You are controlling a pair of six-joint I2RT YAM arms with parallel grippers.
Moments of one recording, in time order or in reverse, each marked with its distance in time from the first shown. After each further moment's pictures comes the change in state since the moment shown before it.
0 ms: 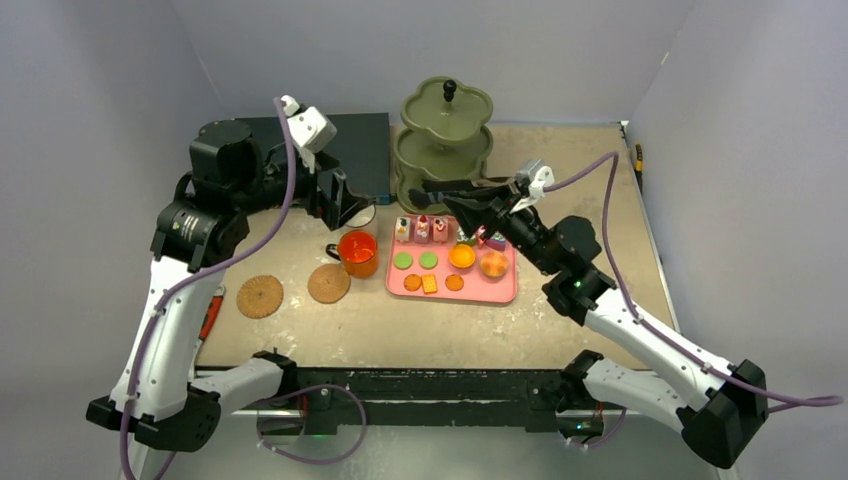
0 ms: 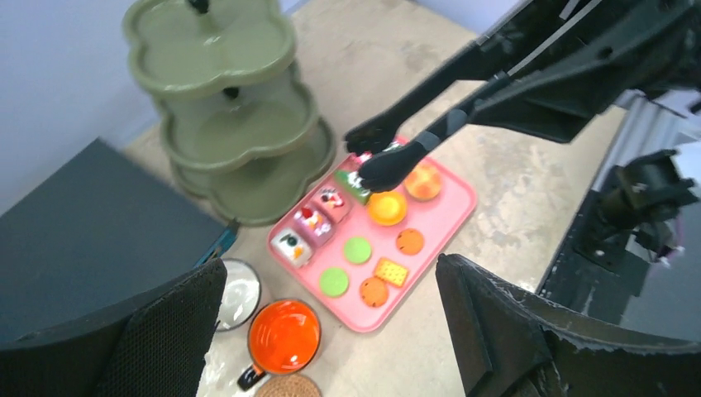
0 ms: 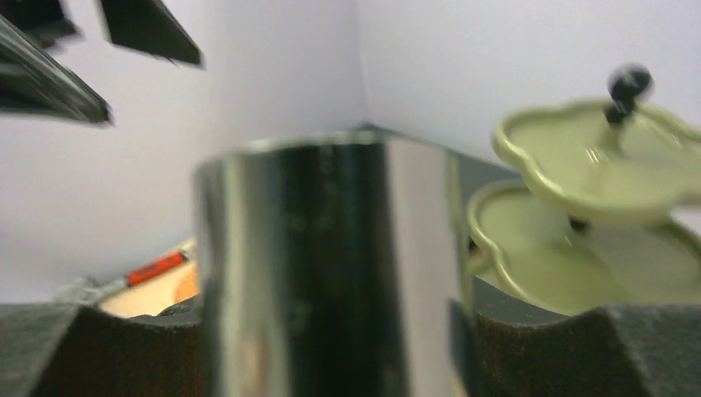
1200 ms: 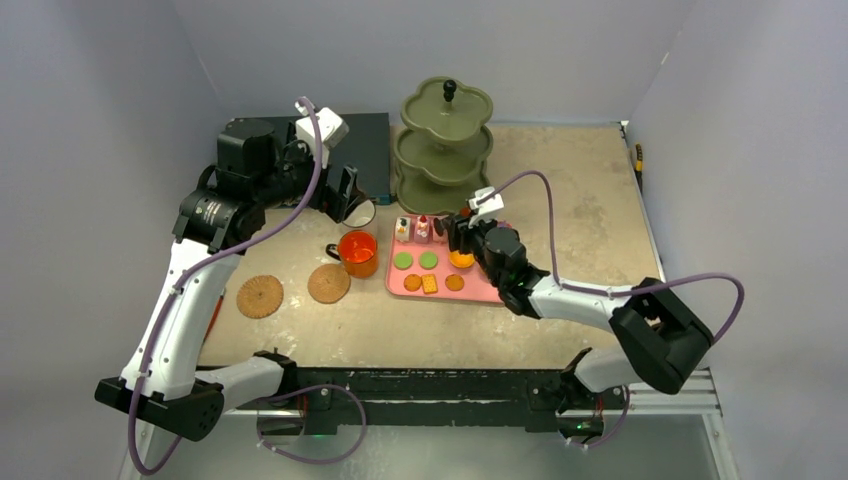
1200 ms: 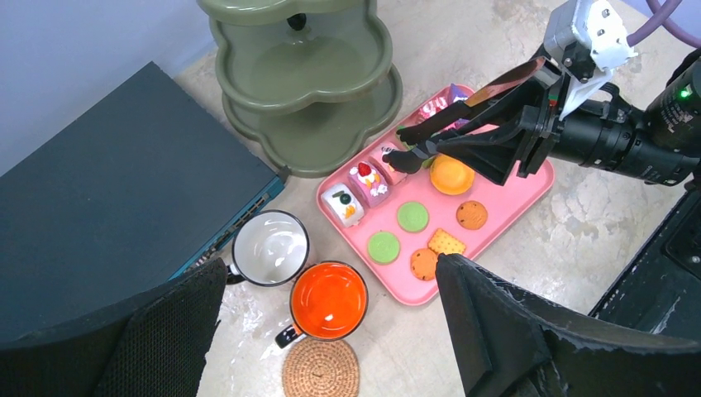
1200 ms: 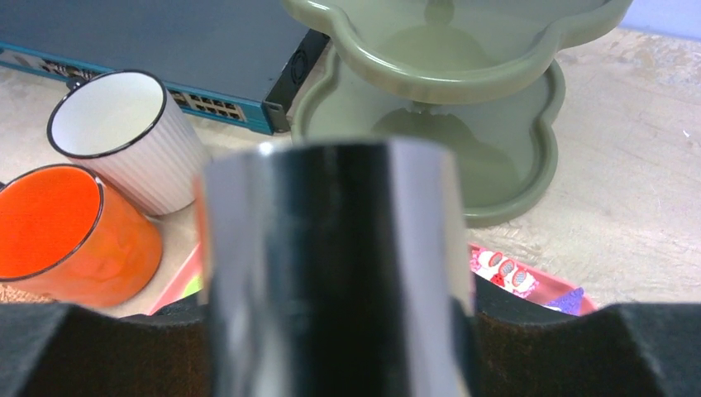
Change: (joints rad) left arm 0.000 0.067 -0.056 -0.013 -0.218 0.048; right arm 0.065 0.422 -0.216 0.182 0.520 -0.089
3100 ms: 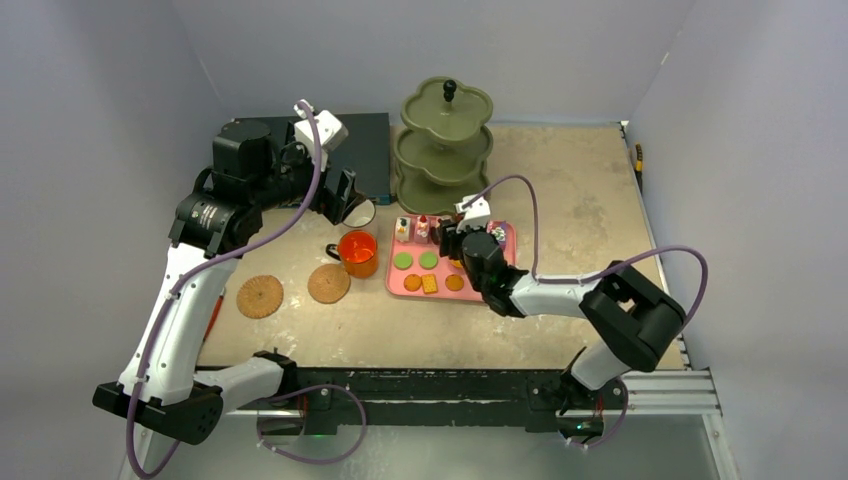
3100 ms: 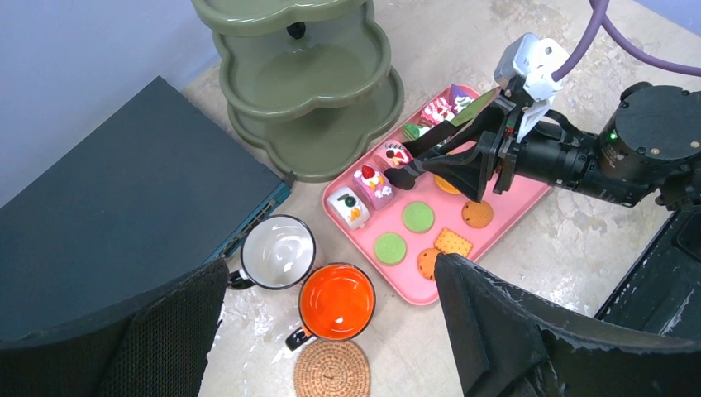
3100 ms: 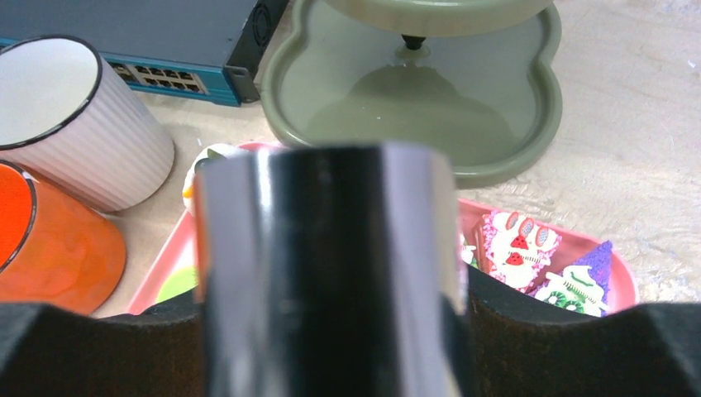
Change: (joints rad) left arm 0.000 -0.016 0.000 0.000 0.011 0.039; right arm 0.077 0.154 0.050 0.011 0.184 0.067
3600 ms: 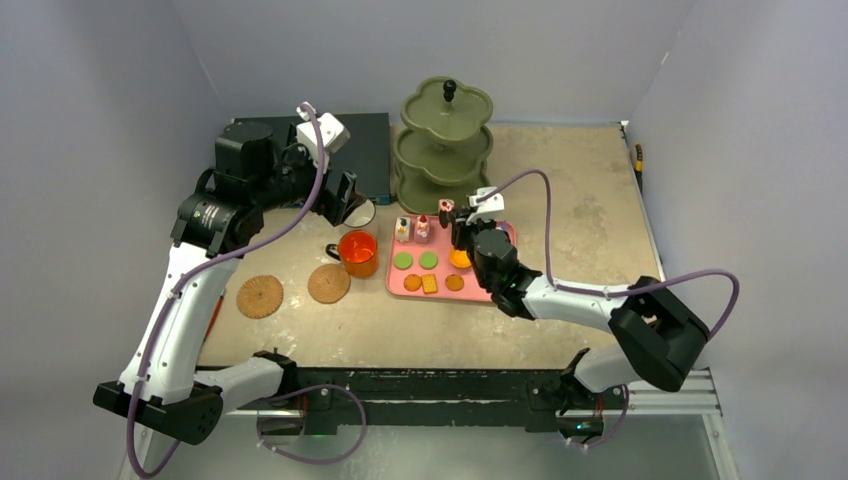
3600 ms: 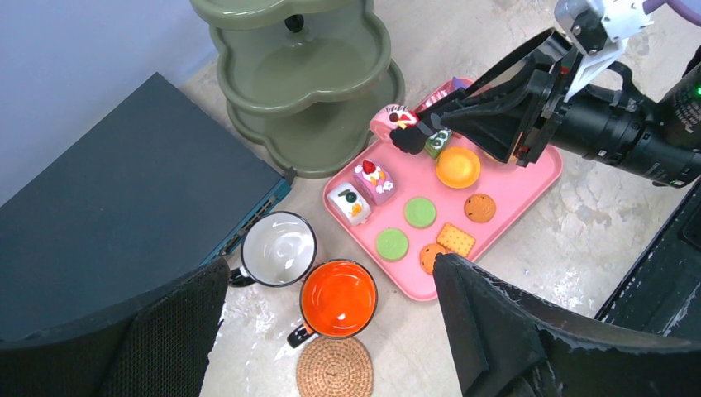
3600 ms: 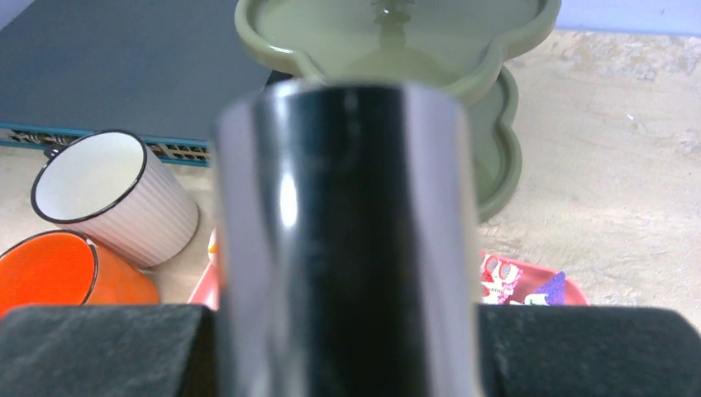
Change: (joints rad) left arm 0.000 0.000 -0.013 0.000 0.001 0.018; right arm 0.003 -0.115 0.002 -0.009 0.053 -0.007
